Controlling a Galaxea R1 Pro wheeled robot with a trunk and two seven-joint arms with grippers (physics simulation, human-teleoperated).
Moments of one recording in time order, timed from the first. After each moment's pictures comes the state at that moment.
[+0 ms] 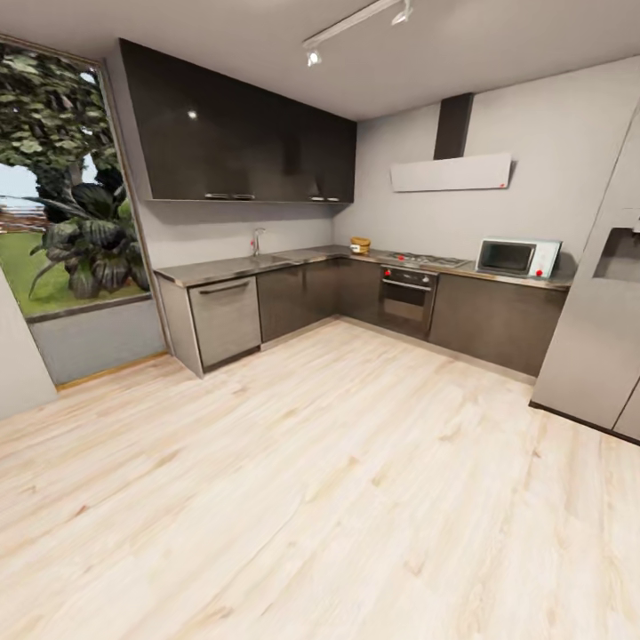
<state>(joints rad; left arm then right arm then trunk) 0.00 0.01 0.02 -0.05 0.51 -0.05 0.08 0.00 0.00 0.00 0.00 0.10 -0.10 0.00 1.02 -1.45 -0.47</state>
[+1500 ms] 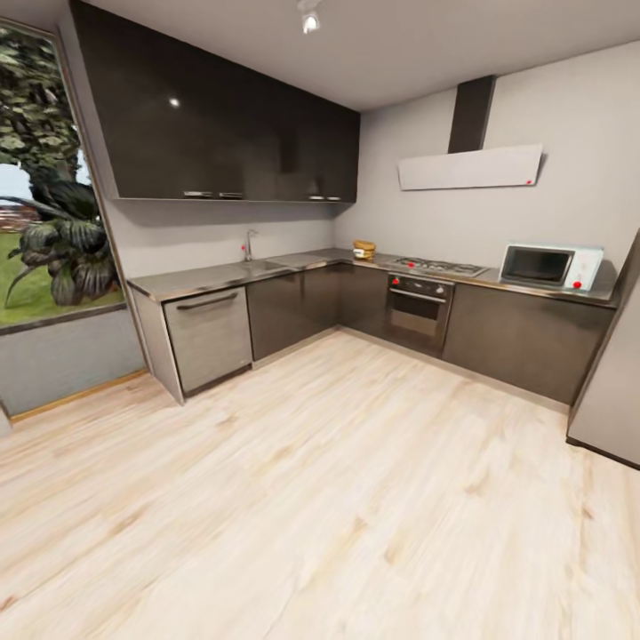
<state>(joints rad) 0.00 0.01 0.02 -0.05 0.51 -0.06 0.08 0.00 0.00 0.00 0.00 0.10 -0.10 0.00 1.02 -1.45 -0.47</state>
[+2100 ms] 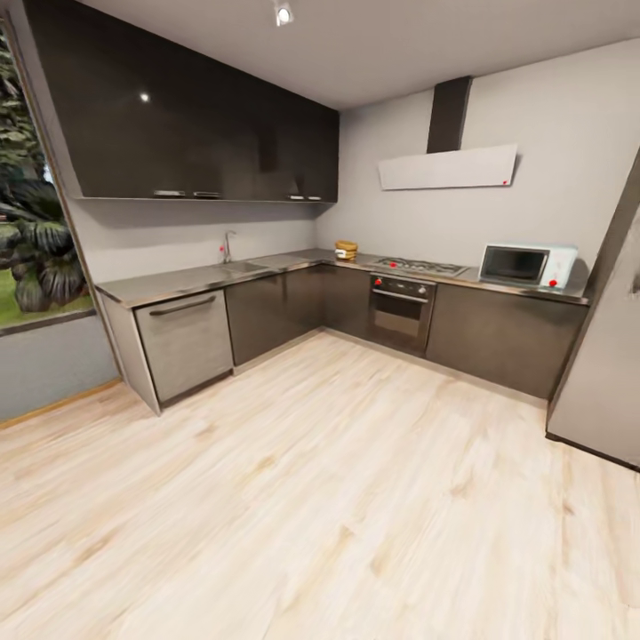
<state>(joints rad) 0.00 0.01 0.03 -0.05 0.52 -0.07 0.08 0.00 0.00 0.00 0.00 0.10 -0.10 -0.01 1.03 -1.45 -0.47</state>
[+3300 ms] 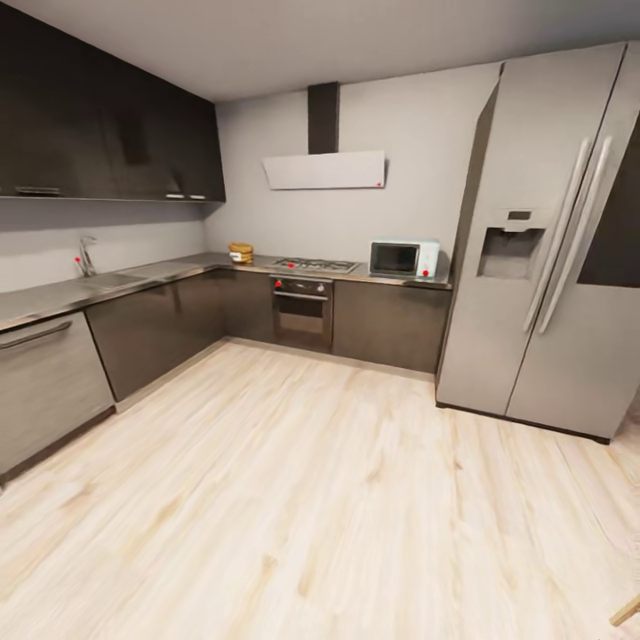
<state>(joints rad) 0.00 0.02 0.02 -0.05 0.51 -0.06 0.08 0.00 0.00 0.01 0.00 0.10 -0.11 -0.01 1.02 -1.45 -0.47</state>
